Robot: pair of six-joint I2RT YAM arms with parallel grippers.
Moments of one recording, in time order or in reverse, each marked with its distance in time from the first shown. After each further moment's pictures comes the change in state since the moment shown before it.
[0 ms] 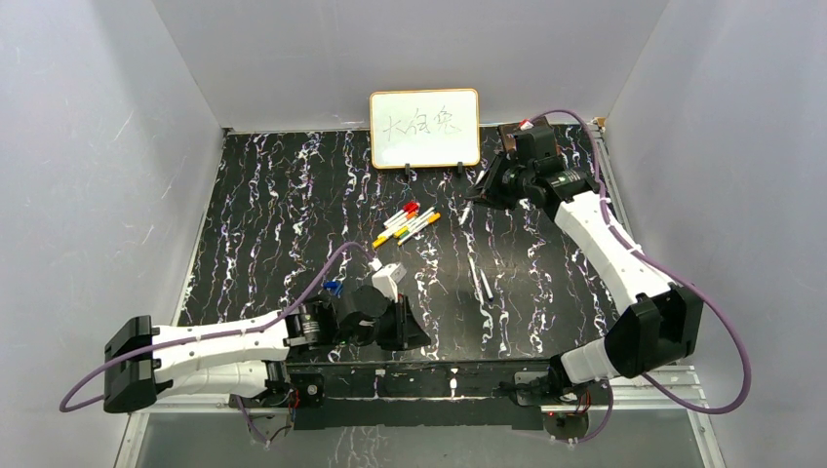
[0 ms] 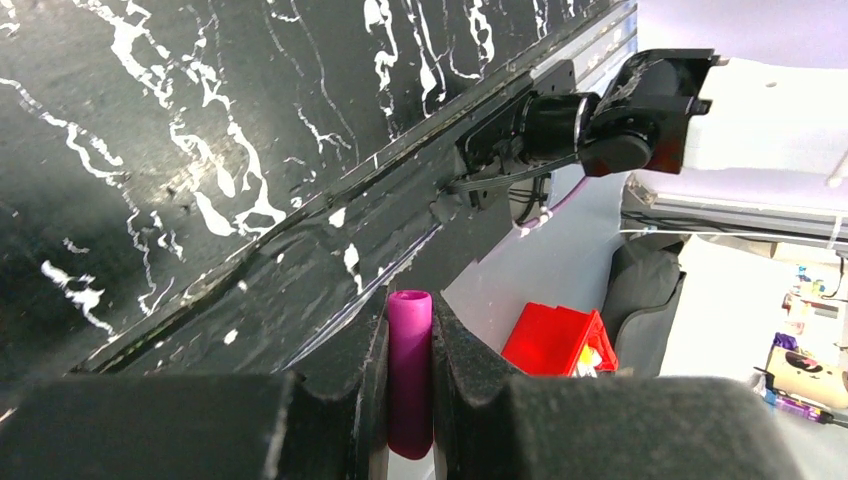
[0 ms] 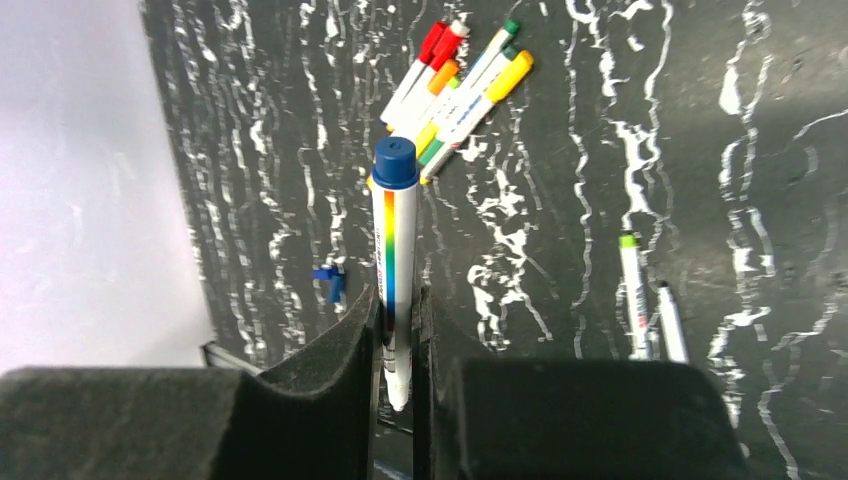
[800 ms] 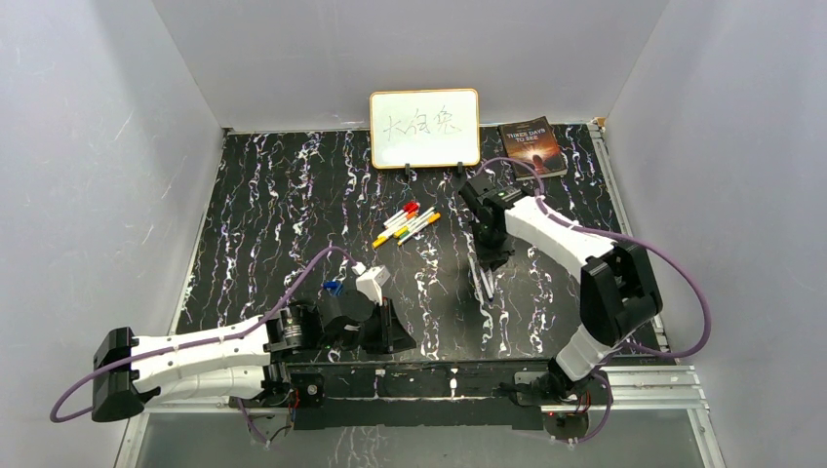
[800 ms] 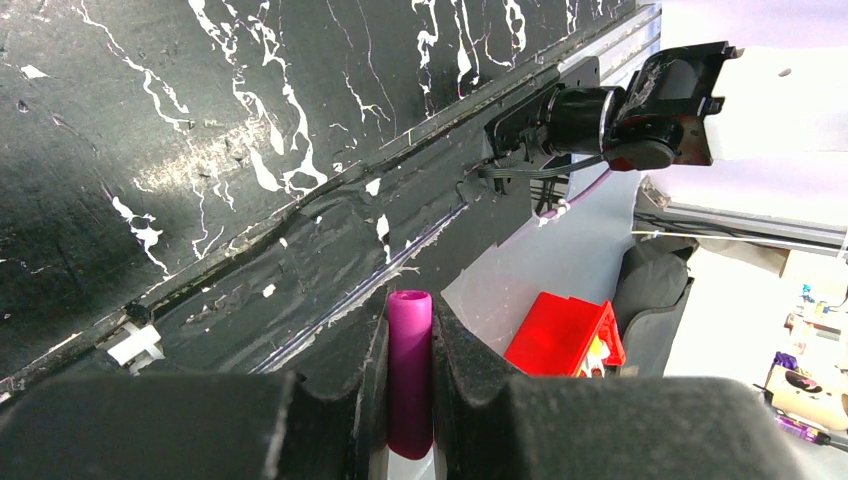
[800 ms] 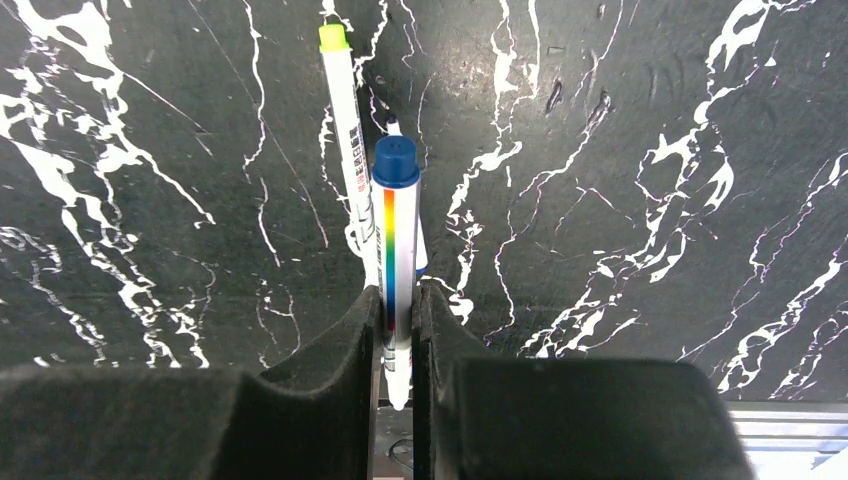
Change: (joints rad) left arm 0.000 -0.144 -0.026 -0.166 -0.027 -0.033; right arm 0.182 0.218 -0.076 -0.367 0.365 -0.375
